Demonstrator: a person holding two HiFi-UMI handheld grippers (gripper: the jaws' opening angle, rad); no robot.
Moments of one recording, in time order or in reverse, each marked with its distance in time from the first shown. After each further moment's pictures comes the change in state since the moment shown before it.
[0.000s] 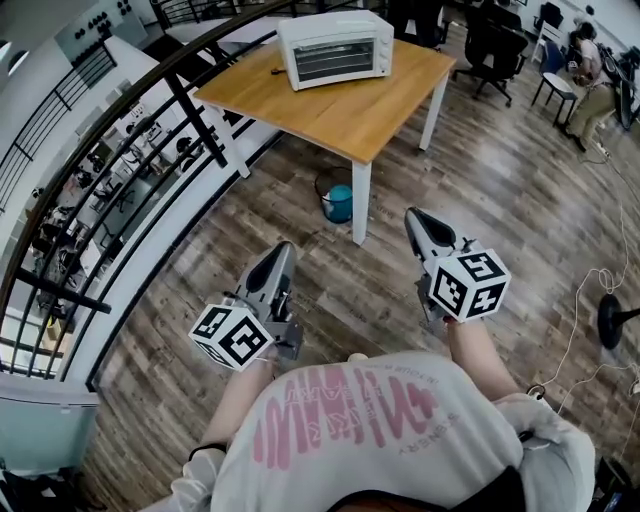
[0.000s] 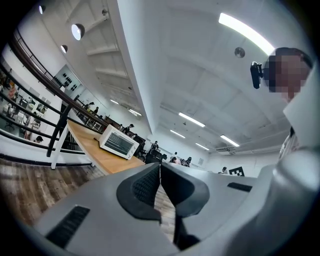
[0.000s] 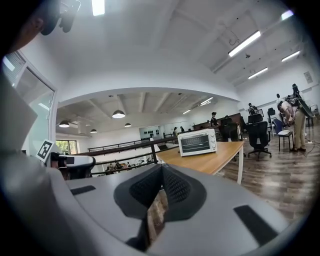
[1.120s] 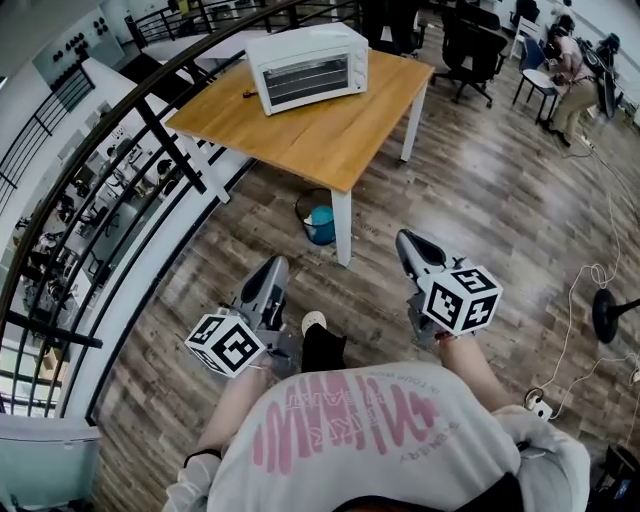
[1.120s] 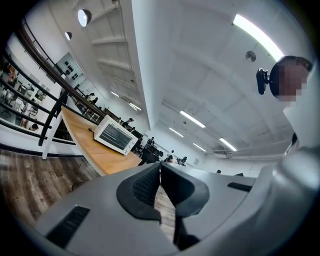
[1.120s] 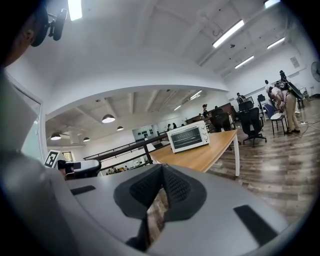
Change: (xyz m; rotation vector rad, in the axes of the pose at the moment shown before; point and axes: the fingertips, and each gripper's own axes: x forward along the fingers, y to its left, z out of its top) left arm 0.086 0.031 0.001 -0.071 0.042 -0.046; right arm 0.032 -0.063 -0.002 0.148 0.021 -0.044
